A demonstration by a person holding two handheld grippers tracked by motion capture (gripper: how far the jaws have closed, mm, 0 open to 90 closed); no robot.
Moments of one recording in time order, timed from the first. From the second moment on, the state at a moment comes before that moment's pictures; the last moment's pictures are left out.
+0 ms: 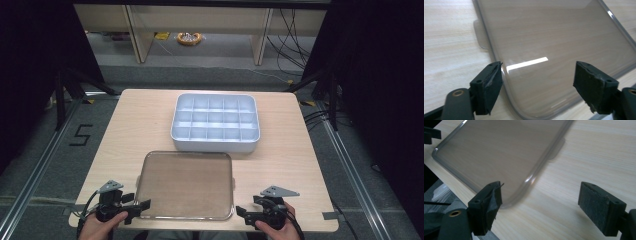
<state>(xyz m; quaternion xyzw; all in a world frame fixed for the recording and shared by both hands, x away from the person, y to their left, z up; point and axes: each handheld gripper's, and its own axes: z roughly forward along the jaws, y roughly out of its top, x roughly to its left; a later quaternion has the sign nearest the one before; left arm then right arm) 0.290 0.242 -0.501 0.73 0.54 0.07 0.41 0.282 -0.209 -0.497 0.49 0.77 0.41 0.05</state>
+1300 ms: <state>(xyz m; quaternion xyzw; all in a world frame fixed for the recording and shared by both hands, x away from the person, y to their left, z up) 0.302 0.214 -0.507 0.77 0.50 0.06 0.39 0.318 -0.193 -0.506 0.54 0.74 0.39 0.02</state>
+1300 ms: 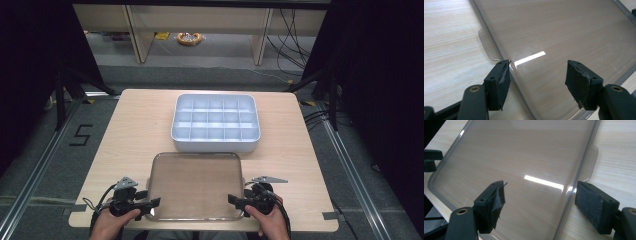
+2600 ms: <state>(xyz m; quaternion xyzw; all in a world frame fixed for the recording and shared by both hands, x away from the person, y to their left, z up) 0.299 0.210 -0.512 0.79 0.48 0.07 0.38 0.300 -0.220 -0.505 0.55 0.69 0.47 -0.02</state>
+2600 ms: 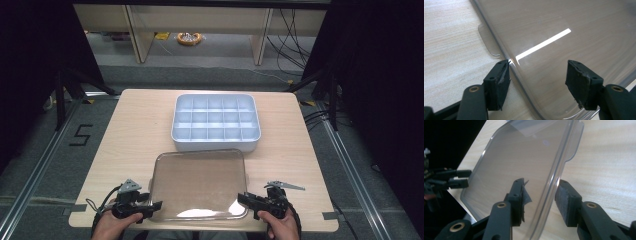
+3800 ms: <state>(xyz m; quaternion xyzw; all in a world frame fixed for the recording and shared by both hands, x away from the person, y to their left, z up) 0.290 0.215 -0.496 0.74 0.50 0.10 0.44 0.290 -0.212 -0.490 0.48 0.78 0.39 0.11</state>
